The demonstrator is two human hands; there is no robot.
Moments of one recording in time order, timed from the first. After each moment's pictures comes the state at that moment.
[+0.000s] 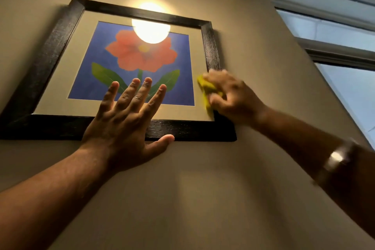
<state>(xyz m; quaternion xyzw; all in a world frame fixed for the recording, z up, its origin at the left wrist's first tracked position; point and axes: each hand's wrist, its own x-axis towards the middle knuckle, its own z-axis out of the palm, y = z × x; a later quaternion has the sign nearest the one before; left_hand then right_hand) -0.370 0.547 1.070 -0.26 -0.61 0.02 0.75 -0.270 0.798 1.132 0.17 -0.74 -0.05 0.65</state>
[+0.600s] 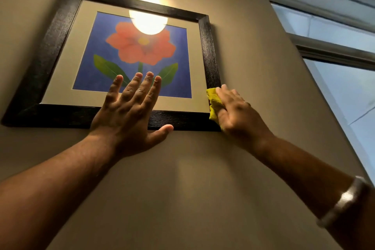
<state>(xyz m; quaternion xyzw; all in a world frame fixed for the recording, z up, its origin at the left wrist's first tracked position) -0.370 0.545 1.068 -0.28 -0.60 0.02 0.75 -0.265 0.783 1.055 0.06 -0.75 0.01 0.66</state>
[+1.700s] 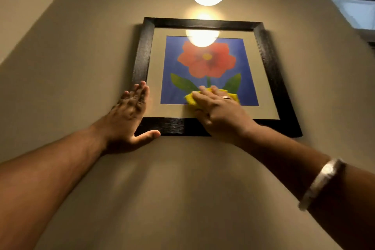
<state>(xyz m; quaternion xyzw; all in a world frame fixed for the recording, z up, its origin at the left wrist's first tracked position) -0.405 0.370 1.077 -0.32 -0.69 0.01 0.64 -0.311 0.621 1.093 0.13 -0.77 -0.11 0.62</state>
